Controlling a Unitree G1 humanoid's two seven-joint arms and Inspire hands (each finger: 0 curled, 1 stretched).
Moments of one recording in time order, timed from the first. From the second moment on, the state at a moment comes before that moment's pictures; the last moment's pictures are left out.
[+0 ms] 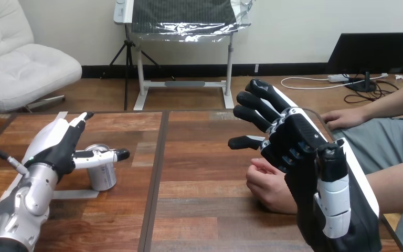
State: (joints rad) left arm -0.52 0.51 -0.13 0.95 0.52 -0.20 0.04; right arm 0.46 -0.16 0.19 -0.59 0.20 -0.30 0.26
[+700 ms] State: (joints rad) left arm -0.53 0.50 -0.15 1.04 0.51 -0.19 0.04; right arm 0.46 -0.16 0.18 -0.59 0.20 -0.30 0.26
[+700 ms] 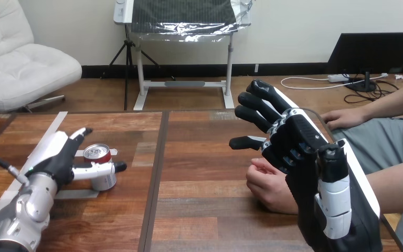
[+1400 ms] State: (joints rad) left arm -0.54 0.50 -0.15 1.05 0.50 -0.17 0.02; right arm 0.46 -0.16 0.18 -0.59 0.20 -0.30 0.26
